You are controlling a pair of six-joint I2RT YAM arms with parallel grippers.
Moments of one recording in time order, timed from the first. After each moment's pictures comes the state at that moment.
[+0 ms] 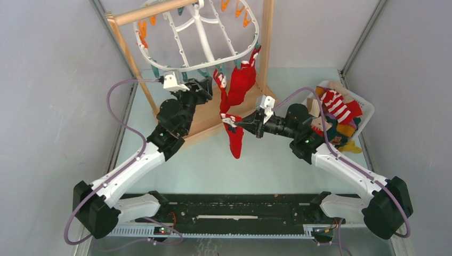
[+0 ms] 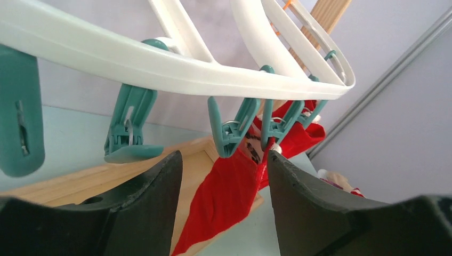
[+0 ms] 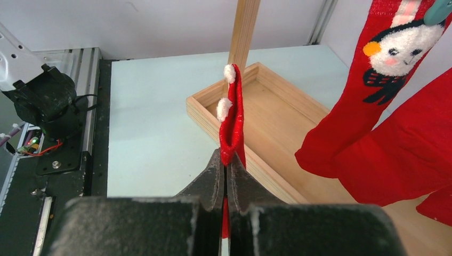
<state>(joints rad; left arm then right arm) -0.64 1.11 0.94 0.37 -0.44 -0.40 0.64 1.16 0.84 0.34 -0.65 -0.11</state>
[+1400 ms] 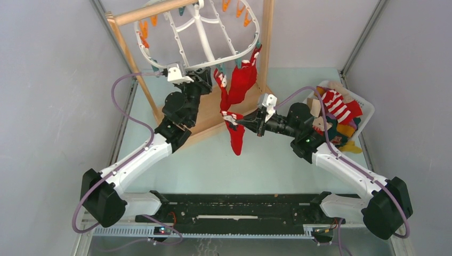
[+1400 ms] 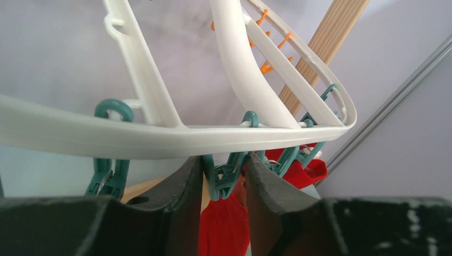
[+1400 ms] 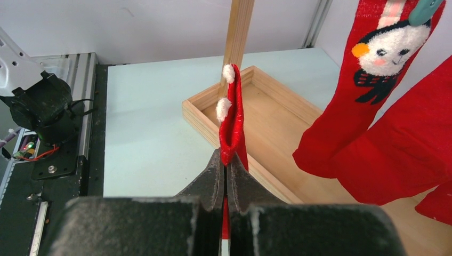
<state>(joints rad) -0.64 1.24 1.03 0.51 -0.49 -0.33 0.61 1.16 0.84 0.36 -0.66 -0.09</state>
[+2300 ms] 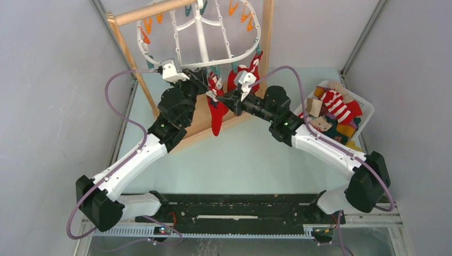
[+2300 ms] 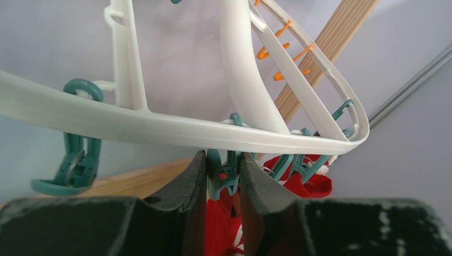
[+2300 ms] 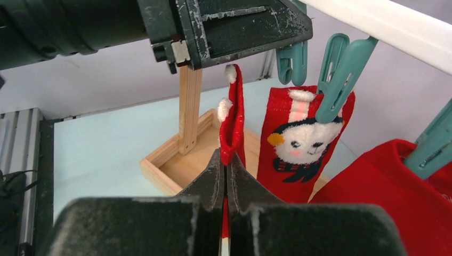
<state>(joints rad) -0.64 1.20 1.10 0.33 -0.51 -0.40 0.75 1.42 1.16 0.37 -0.38 -0.09</state>
